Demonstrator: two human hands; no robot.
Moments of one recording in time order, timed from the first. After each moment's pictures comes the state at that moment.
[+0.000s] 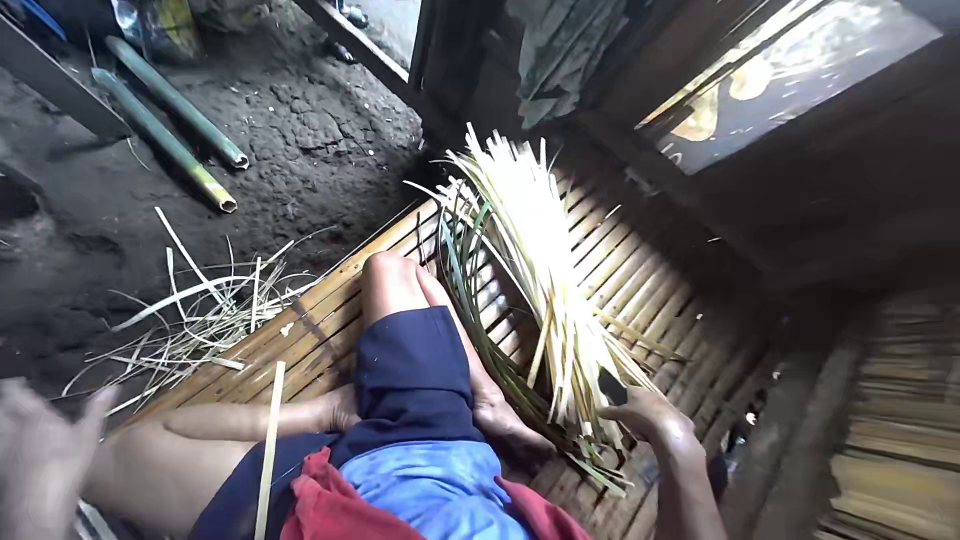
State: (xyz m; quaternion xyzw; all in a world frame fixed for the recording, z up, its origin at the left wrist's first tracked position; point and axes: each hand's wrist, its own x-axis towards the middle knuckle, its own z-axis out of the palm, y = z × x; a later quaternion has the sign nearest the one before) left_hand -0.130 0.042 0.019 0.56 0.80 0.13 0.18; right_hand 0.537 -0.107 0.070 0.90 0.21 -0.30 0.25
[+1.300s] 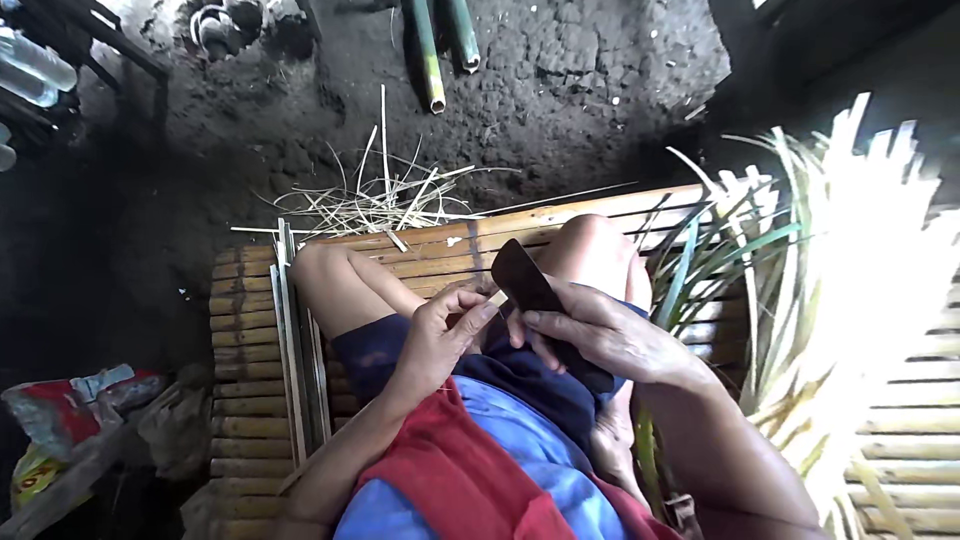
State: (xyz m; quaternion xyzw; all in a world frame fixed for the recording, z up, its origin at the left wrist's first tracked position) left_hand 0.084 -0.035 0.076 0.35 0.55 0.53 0.55; right_hand 0.272 0.070 0.110 0.27 0.64 -0.71 -0.07
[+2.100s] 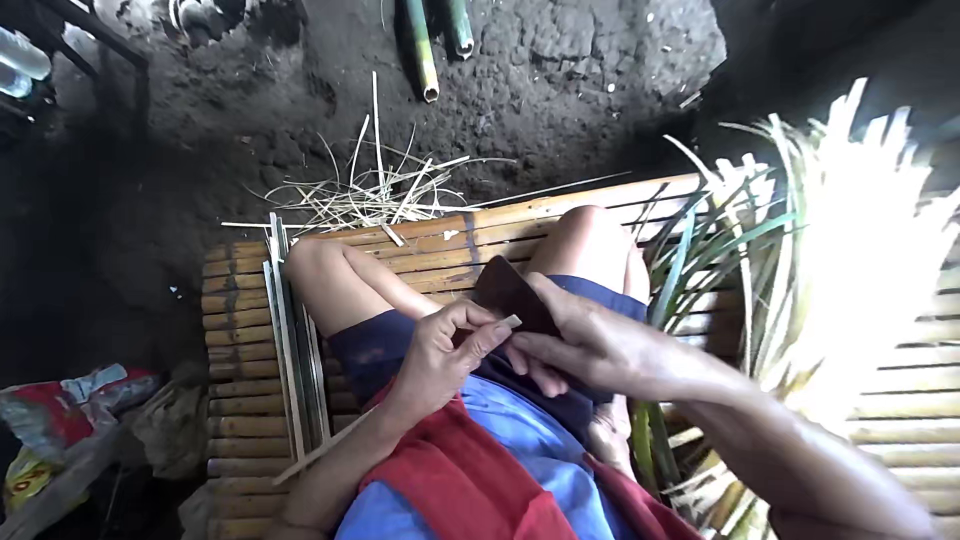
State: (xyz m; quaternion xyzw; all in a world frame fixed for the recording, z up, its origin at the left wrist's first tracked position) left_hand 0.089 -0.044 0.088 0.37 0.49 0.56 0.55; right_hand 0.262 0.069 0.131 0.21 0.67 -0.71 -0.01
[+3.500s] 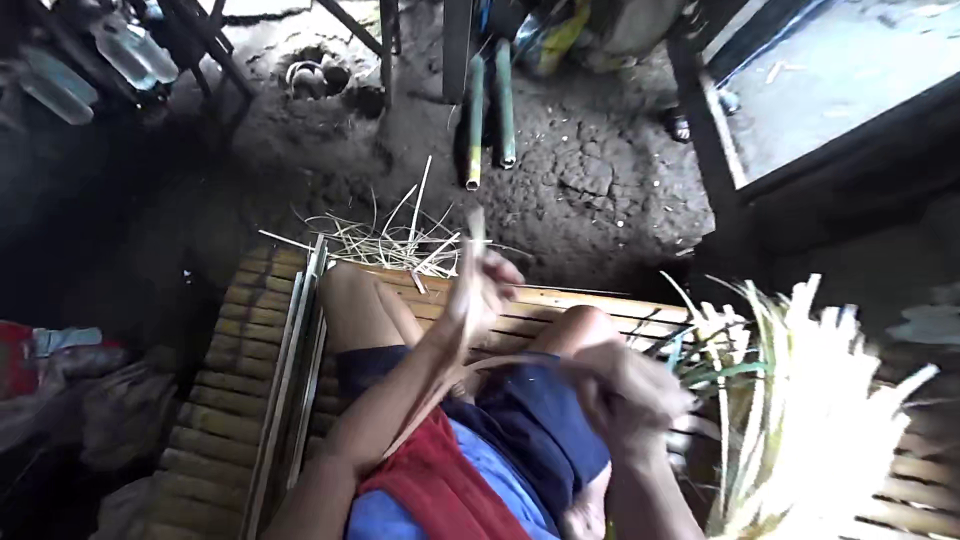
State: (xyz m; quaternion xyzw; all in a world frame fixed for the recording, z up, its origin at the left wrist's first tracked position) left_hand 0.077 0.059 0.057 0.11 0.32 0.70 0.63; right_hand 0.272 0.071 0.092 0.21 0.85 -0.15 -0.45
